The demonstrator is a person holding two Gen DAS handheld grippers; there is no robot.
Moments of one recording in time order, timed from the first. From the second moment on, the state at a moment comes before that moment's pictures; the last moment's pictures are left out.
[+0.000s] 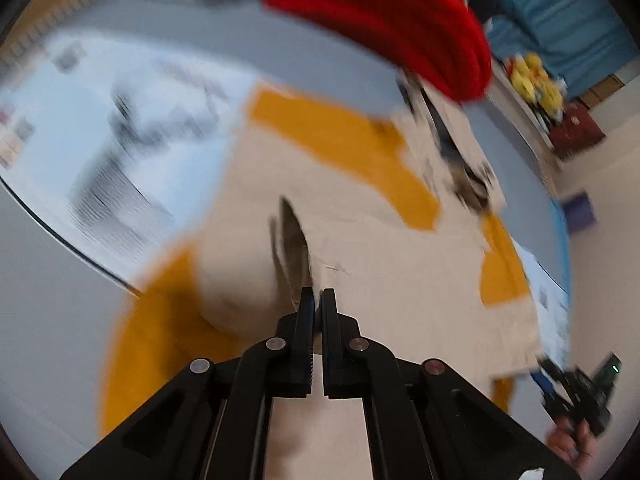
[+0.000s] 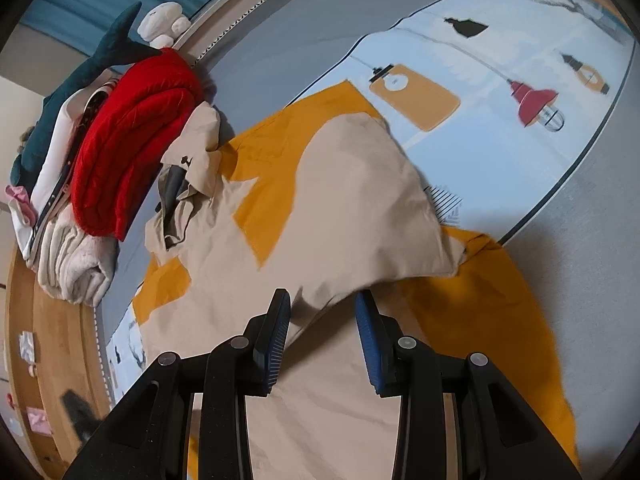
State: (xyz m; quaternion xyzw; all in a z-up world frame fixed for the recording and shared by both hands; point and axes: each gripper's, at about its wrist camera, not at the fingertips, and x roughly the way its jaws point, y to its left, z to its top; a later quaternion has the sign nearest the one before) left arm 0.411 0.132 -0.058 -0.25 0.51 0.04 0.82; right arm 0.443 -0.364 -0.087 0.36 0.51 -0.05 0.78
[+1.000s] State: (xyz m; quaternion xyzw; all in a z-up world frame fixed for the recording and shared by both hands) left arm 0.417 0.161 -0.111 -0.31 0.53 0.11 0.78; right arm 0.447 -0.328 -0.082 0.29 0.48 -0.05 0.83
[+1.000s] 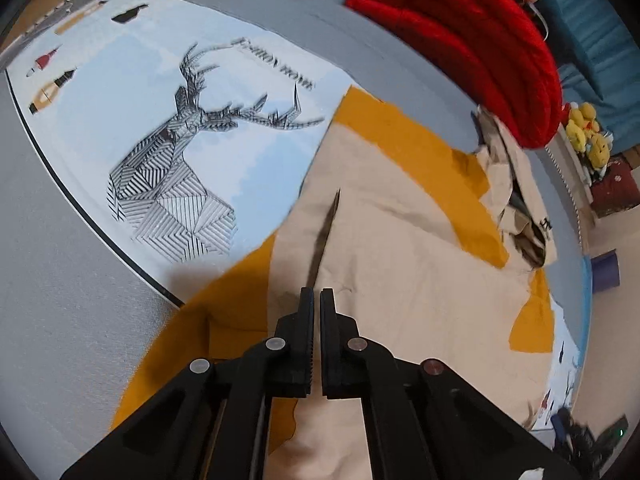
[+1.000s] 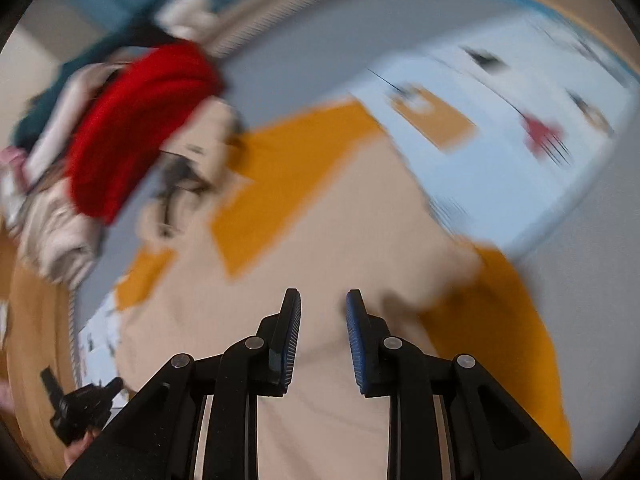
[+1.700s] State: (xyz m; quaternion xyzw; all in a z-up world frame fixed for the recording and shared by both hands) left arm 0.435 0.136 -0.123 -0.23 0.58 0.09 0.78; right arm 0.474 -0.331 -0.163 0.24 0.59 -0.07 0.76
